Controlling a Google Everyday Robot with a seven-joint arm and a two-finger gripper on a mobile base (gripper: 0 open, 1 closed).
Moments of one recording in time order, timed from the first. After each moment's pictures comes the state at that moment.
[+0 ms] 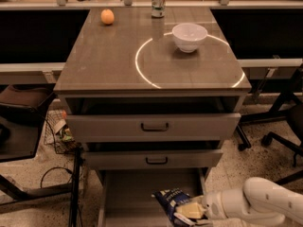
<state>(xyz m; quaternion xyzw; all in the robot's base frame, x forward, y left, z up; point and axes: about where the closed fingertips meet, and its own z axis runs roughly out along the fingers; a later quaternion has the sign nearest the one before) 0.371 -0.123 0.470 -0.22 0.86 0.41 0.19</state>
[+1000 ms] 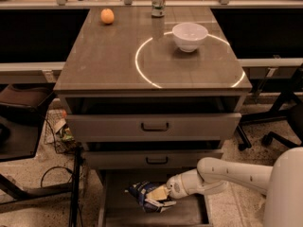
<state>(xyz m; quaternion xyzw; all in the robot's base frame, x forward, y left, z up) 0.446 -0.018 0.382 -0.24 0.84 0.47 0.11</state>
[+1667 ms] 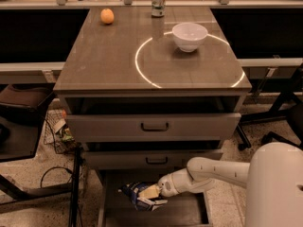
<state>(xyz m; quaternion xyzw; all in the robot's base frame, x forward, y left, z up) 0.462 0.015 0.351 -0.23 0.84 0.49 0.09</state>
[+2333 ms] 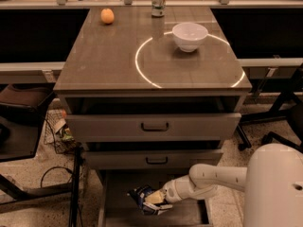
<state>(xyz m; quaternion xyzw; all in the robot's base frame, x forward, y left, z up) 0.458 -0.011 0.305 -0.23 0.87 0.43 0.10</state>
